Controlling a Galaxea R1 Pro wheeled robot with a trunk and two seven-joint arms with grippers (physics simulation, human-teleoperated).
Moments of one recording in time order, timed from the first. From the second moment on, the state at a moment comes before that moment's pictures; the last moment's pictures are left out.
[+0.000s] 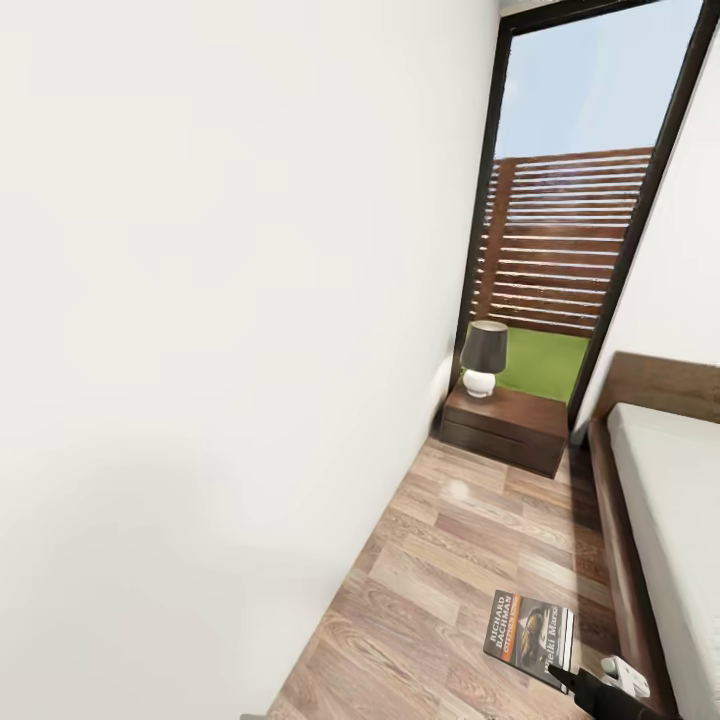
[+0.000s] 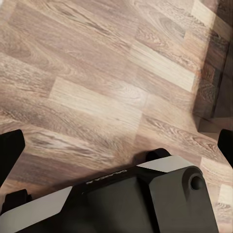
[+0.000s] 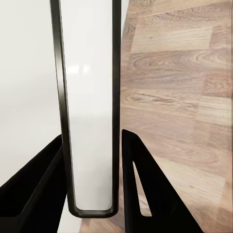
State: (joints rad) left arm -0.43 0.00 -0.39 -0.02 0.40 -0.07 -0.45; right arm -0.46 -0.38 -0.02 -0.09 -0.57 0.13 0.79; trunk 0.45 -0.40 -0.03
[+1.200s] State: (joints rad) left arm -0.43 0.00 -0.39 -0.02 0.40 -0.07 -0.45; right arm -0.46 -0.38 -0.02 -0.09 -0.57 0.13 0.79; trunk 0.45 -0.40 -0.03
